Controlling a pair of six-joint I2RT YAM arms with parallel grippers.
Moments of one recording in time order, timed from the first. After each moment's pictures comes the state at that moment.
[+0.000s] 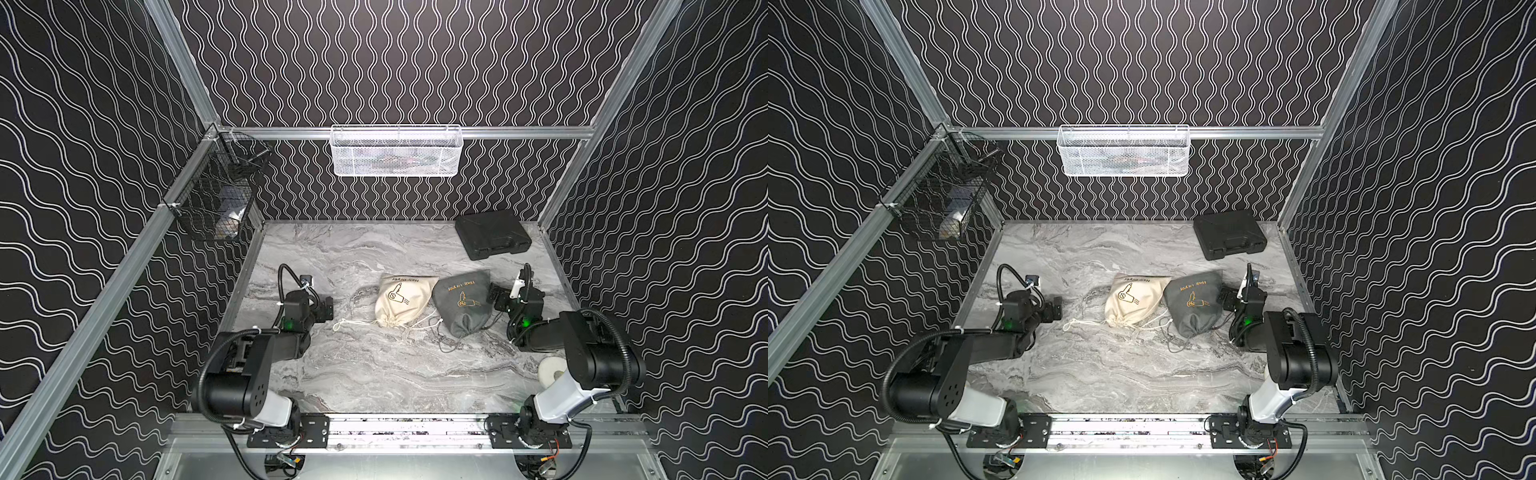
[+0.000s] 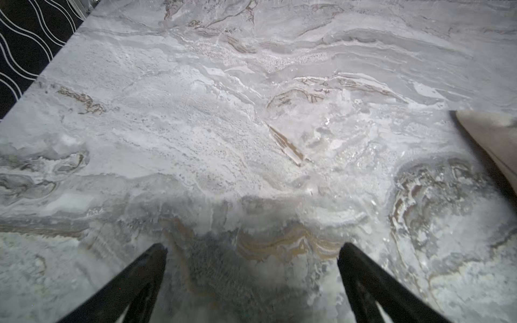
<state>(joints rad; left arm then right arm) 0.01 1.52 0.37 0.64 -0.02 -0.05 -0.03 1.66 0.42 0.83 0.09 0.16</state>
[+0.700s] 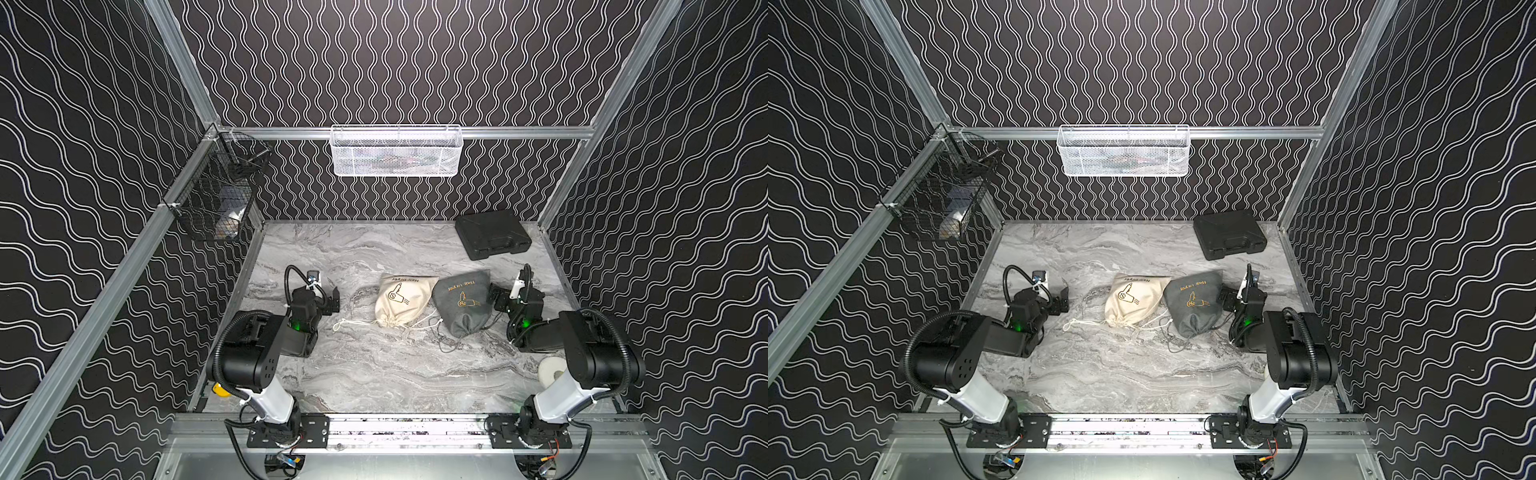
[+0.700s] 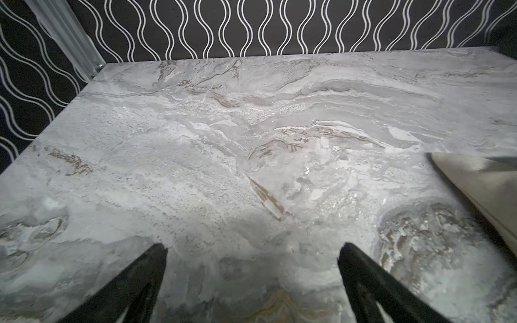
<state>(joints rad) -0.05 1.65 0.37 0.90 -0.11 -0.02 -0.03 1.67 0.41 0.84 0.09 0.16</state>
